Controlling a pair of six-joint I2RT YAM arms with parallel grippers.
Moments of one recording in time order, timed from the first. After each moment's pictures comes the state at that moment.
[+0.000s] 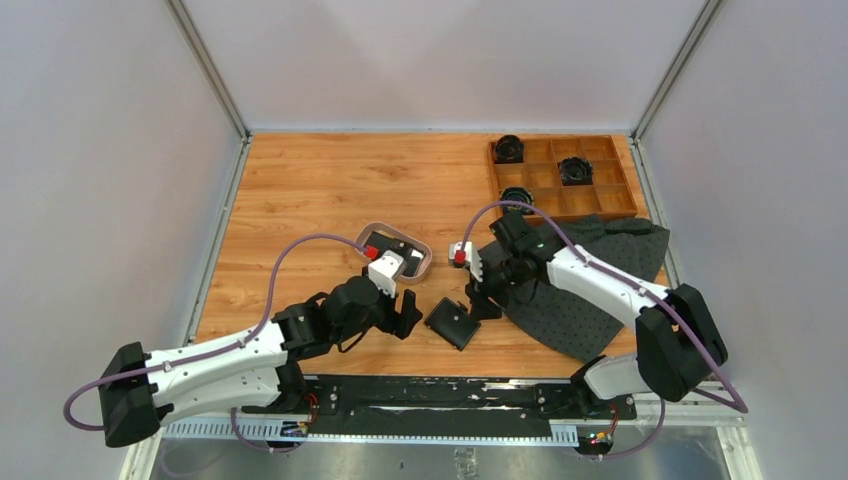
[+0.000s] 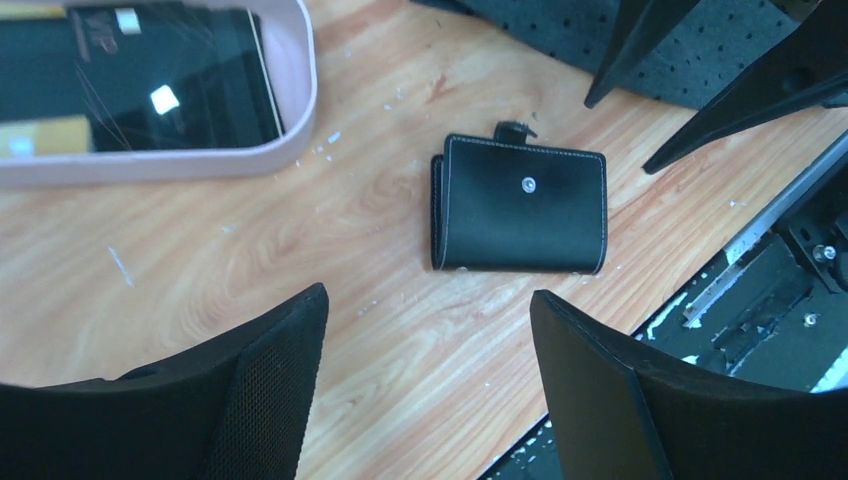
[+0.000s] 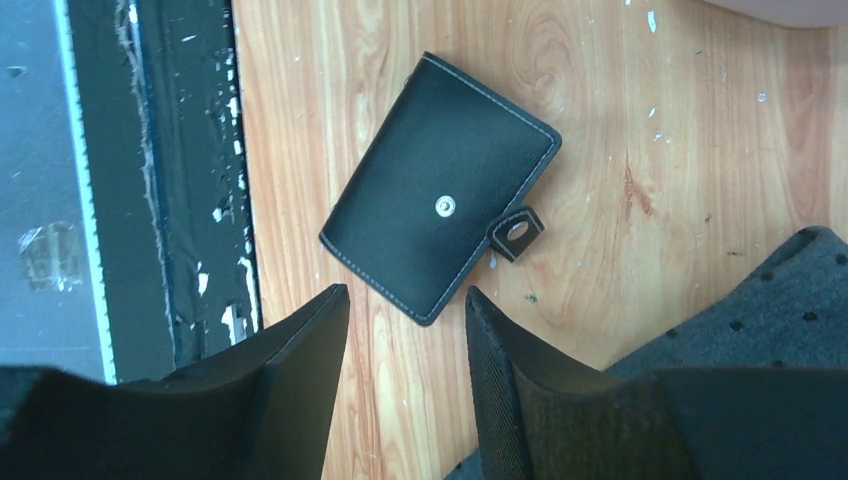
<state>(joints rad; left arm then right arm) -1.06 0.86 0.50 -0.15 -0.25 -0.38 0.58 1.37 0.87 -0.67 -0.77 -0.67</state>
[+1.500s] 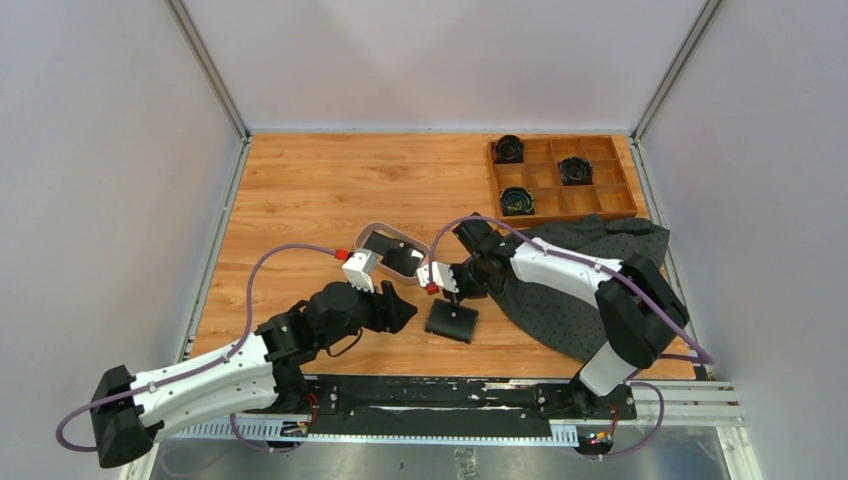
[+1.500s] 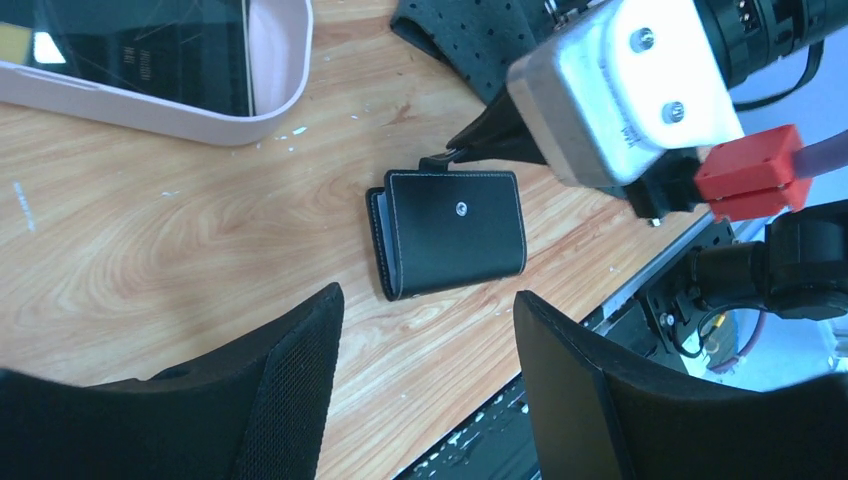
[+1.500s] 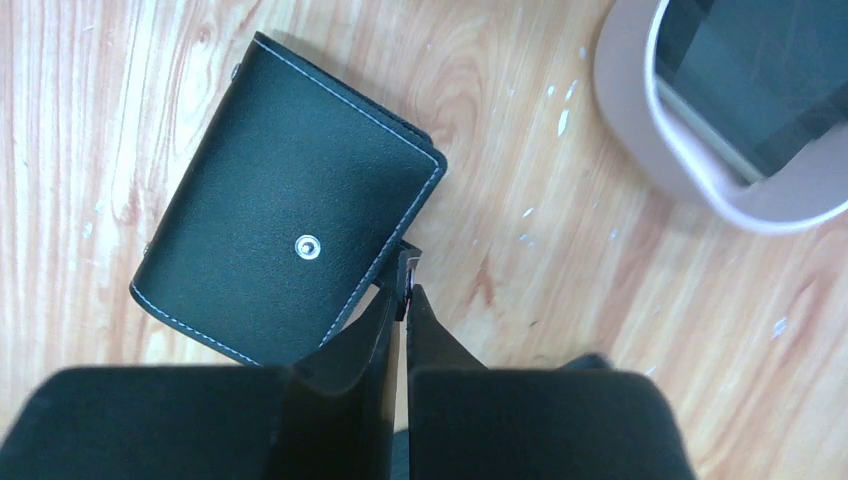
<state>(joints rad) -1.00 0.73 0.38 -0.06 -0.20 -0.71 0.75 1.58 0.96 -0.53 -0.46 -1.00</state>
